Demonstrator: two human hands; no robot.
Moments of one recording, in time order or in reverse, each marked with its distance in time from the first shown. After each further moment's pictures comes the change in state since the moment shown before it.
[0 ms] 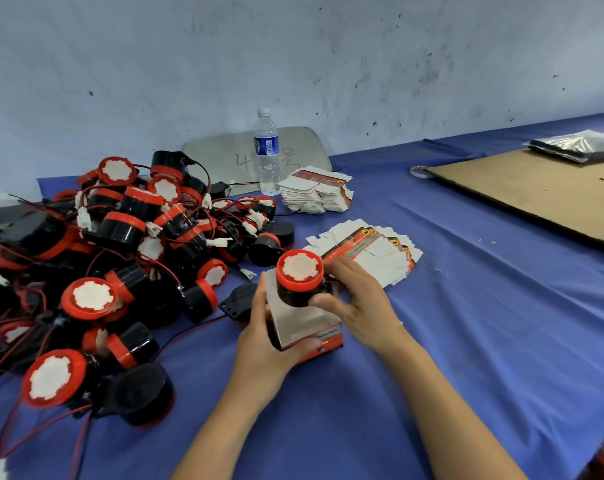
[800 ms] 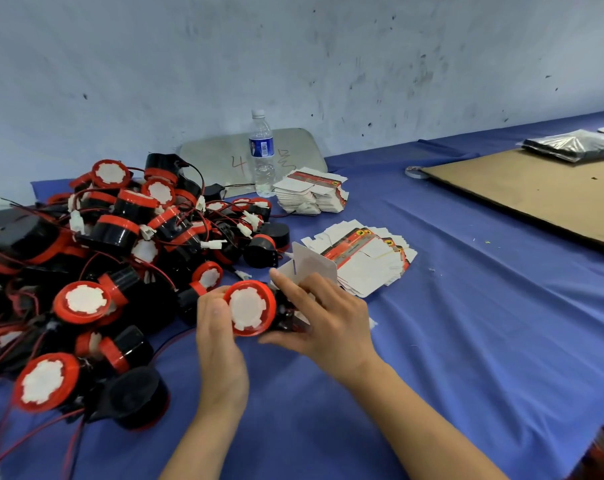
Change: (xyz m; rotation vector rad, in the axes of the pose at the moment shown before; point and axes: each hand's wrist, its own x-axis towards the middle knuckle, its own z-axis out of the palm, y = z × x) left_hand -0.004 0.017 -0.013 -0.408 0.397 0.065; right_hand -0.012 -0.029 0.032 -0.484 0.394 -0.510
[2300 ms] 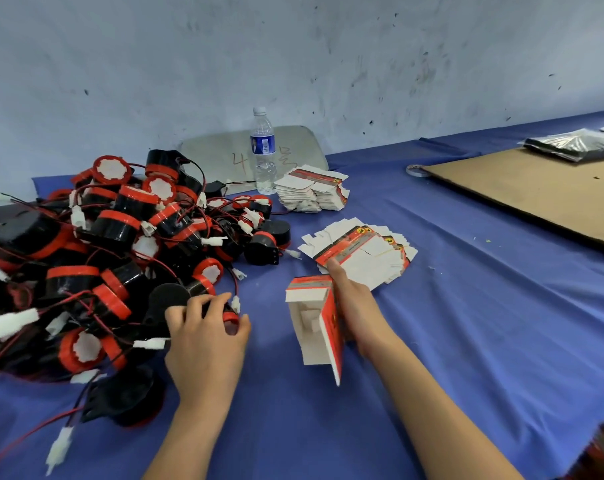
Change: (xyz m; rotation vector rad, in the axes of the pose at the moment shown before) left_hand 0.013 -0.010 -0.022 1.277 0.076 0.172; right_hand 0.000 0.036 0.001 0.654 -0.323 1.418
